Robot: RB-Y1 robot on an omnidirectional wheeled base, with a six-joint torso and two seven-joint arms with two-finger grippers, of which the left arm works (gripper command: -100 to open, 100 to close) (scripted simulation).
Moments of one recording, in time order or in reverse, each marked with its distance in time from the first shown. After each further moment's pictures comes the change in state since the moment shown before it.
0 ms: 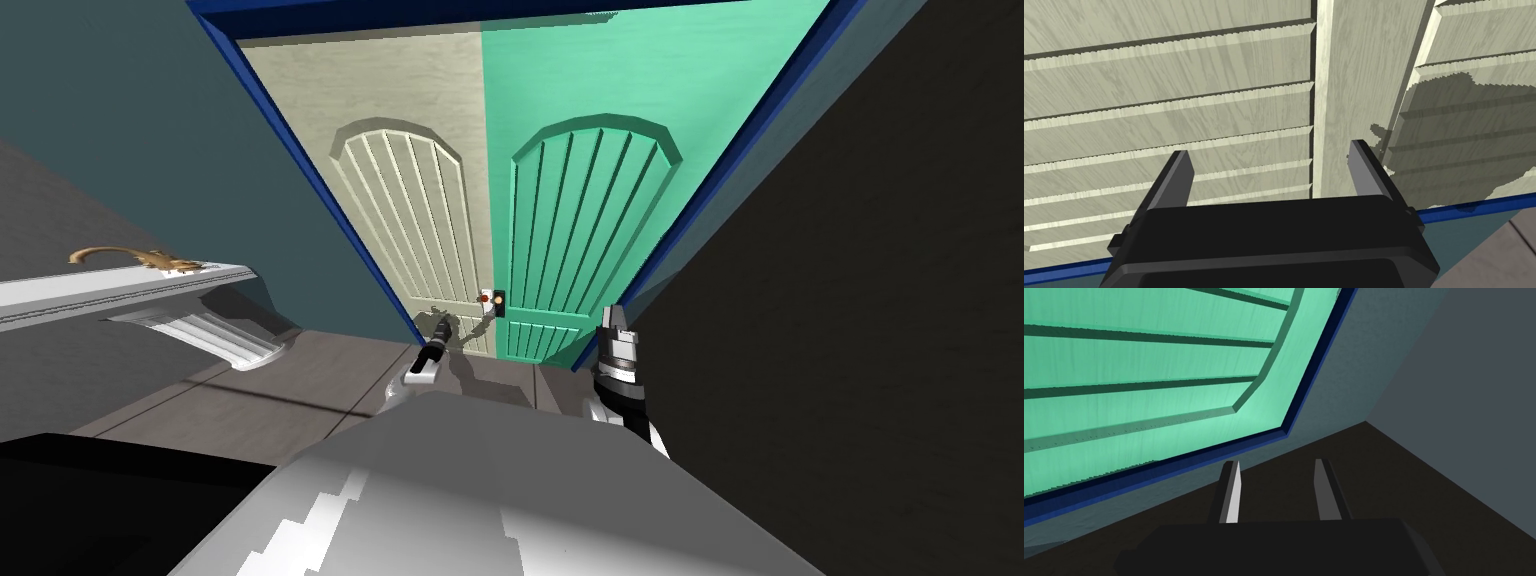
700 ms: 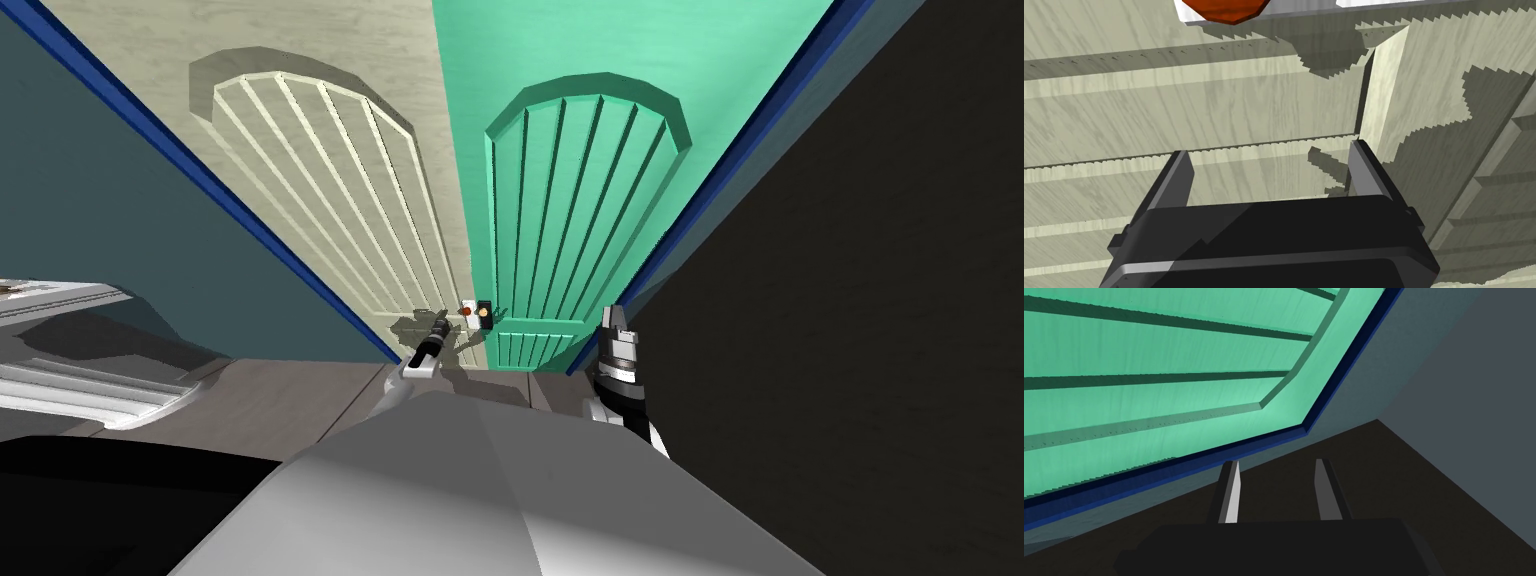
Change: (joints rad) arm -0.044 0.042 0.005 0.038 0.023 -0.023 0.040
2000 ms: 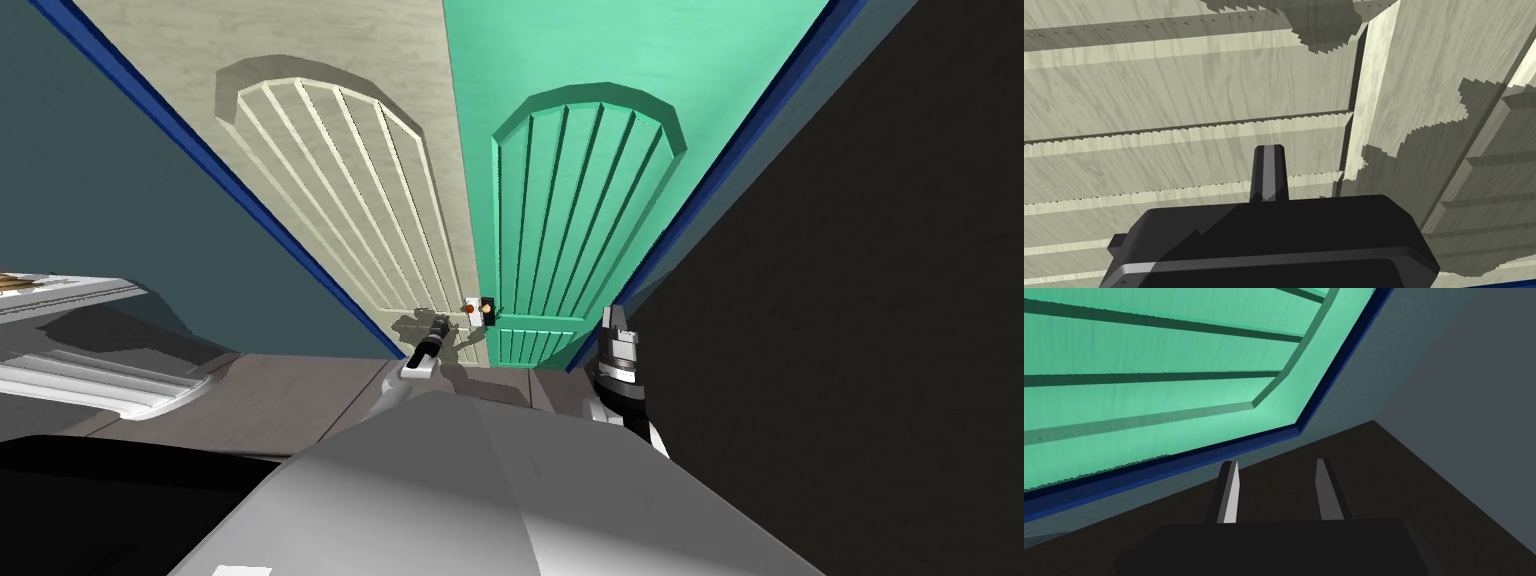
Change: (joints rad) arm 0.010 0.016 -0.008 -0.010 0.004 -0.003 0.014
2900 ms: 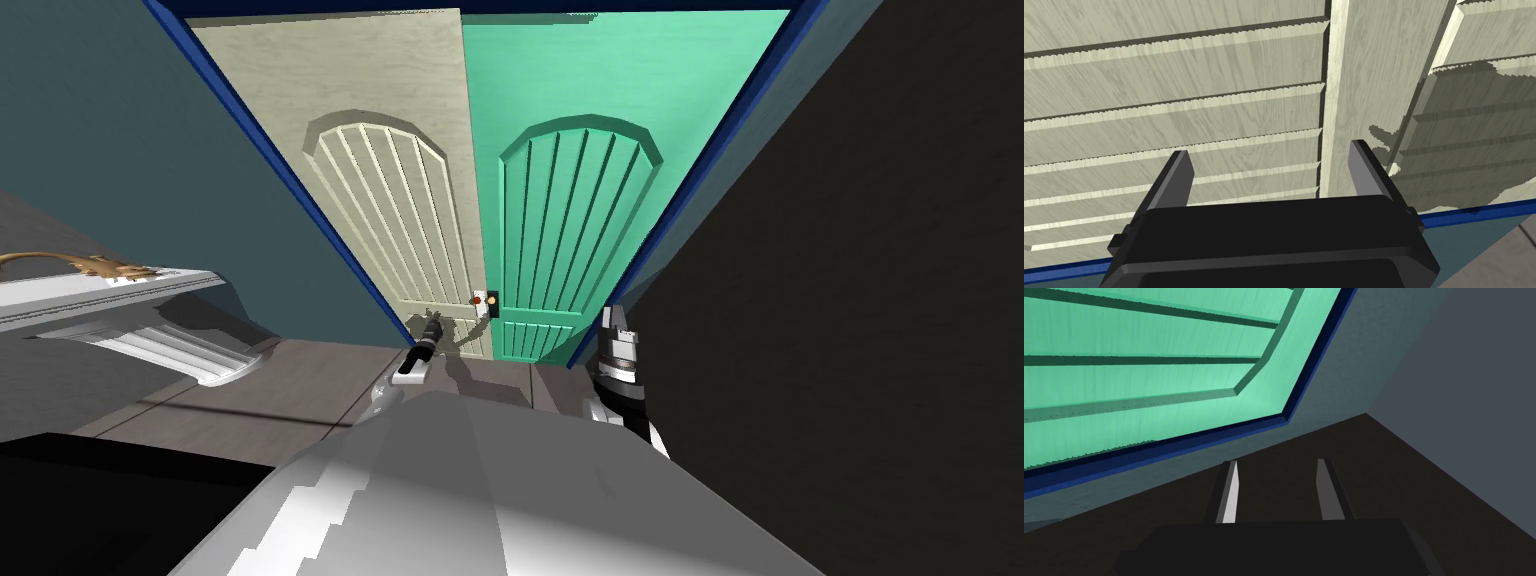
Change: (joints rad) arm 0.042 0.013 0.035 0.005 0.003 -0.004 -0.005
